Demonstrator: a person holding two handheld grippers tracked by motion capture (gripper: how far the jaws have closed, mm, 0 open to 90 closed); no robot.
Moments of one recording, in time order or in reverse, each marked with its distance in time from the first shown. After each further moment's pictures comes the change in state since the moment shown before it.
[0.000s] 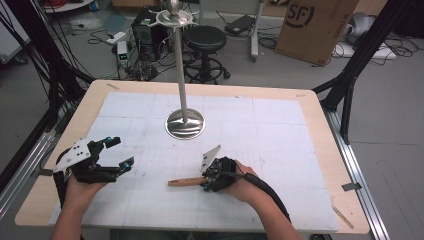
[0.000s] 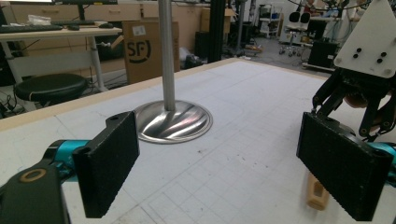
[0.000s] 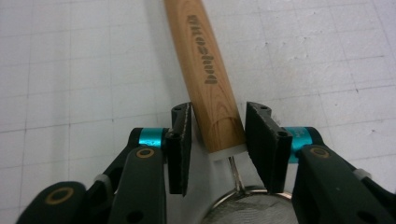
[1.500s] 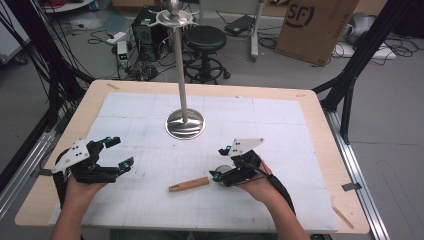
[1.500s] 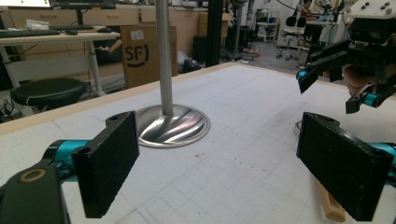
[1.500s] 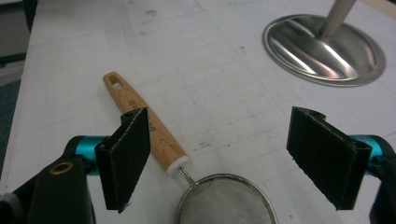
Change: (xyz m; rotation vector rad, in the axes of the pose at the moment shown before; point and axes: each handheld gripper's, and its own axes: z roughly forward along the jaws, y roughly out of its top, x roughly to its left) left arm -0.001 0.001 -0.001 -0.019 -0.011 -0.001; right arm -0.008 -0.036 -0.052 -0.403 -0.143 0.200
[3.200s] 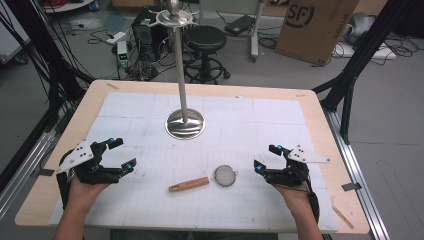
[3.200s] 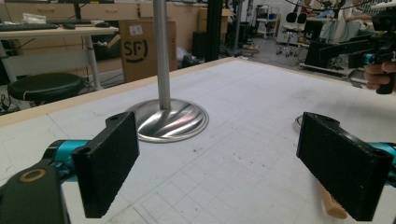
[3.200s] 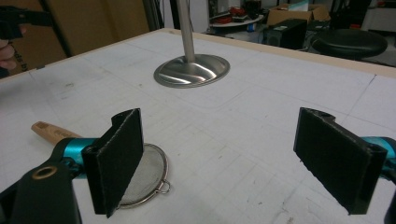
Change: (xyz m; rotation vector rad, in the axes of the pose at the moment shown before) left arm -0.001 -0.005 0.005 0.018 -0.003 -0.004; right arm -0.021 -0.082 -0.092 -0.327 -0.313 0.283
